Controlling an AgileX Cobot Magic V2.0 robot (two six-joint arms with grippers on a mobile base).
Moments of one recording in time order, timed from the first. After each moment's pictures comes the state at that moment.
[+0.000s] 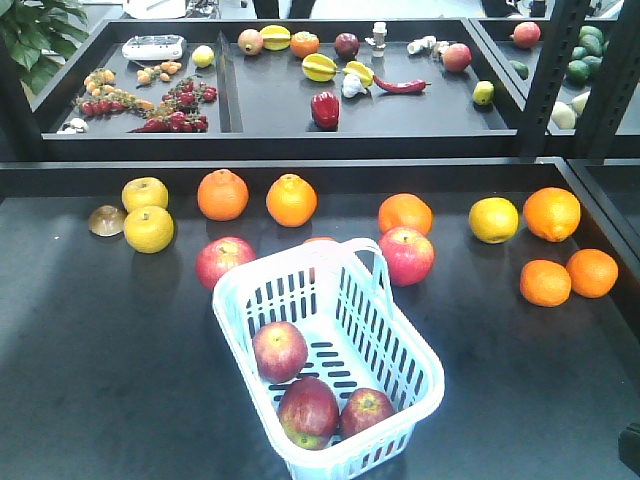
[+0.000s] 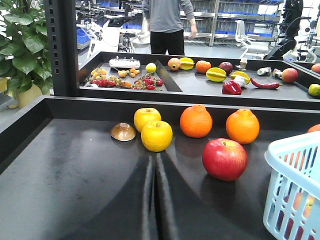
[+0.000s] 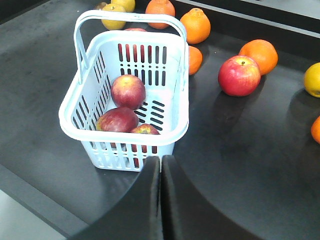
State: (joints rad) left arm 0.04 -0.01 0.02 0.15 0.15 -0.24; right arm 0.33 0.33 -0.55 0.21 0.85 -0.28
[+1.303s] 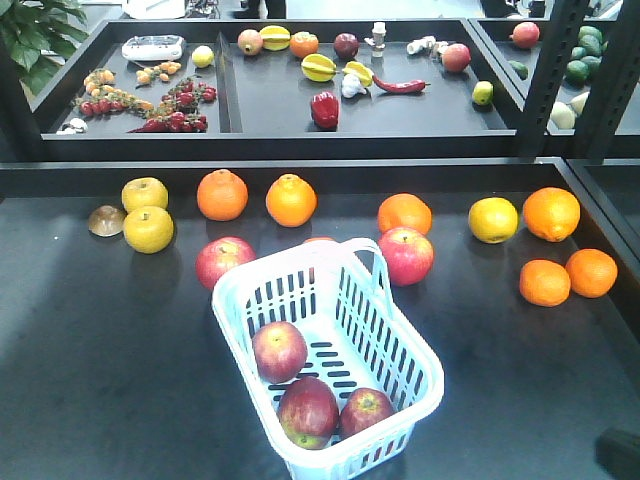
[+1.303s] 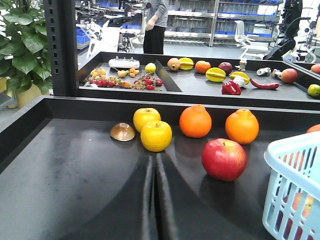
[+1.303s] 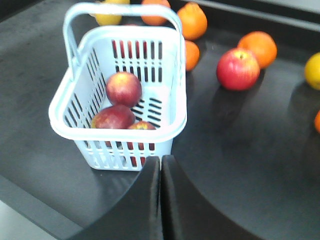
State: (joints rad) left arm 0.04 -0.01 0.02 0.15 0.15 -0.24; right arm 0.33 0.32 -0.42 0.21 0.73 -0.25
